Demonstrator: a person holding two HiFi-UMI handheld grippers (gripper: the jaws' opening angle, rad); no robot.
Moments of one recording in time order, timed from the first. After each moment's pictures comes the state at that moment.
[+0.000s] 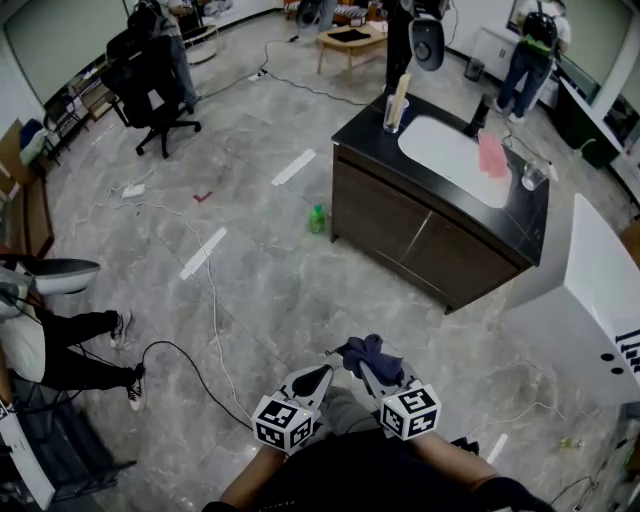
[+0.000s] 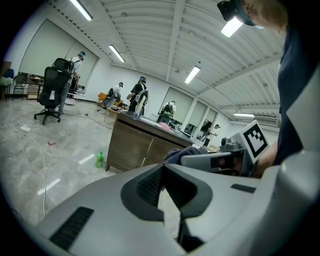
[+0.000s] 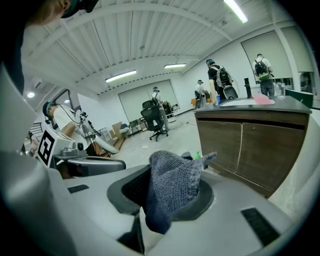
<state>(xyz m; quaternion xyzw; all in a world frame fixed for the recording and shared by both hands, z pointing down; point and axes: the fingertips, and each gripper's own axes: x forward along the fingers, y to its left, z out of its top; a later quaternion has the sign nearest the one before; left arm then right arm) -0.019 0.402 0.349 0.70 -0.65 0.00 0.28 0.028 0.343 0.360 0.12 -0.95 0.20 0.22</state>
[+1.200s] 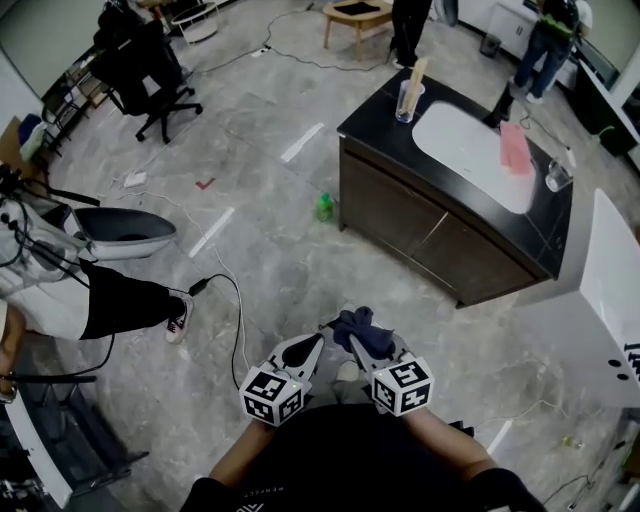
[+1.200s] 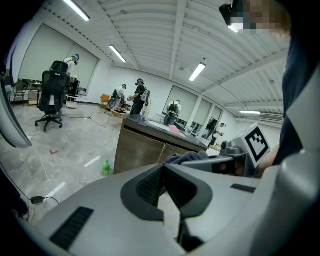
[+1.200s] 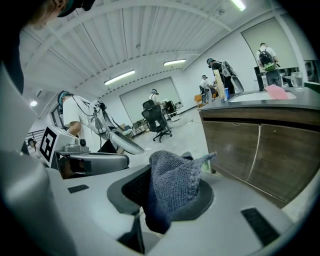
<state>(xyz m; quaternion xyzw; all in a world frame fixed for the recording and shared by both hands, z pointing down) -0.117 0.317 0.343 0.69 -0.67 0.02 0.28 -0.072 0.269 0.366 0.09 -0.95 0.22 0.21</state>
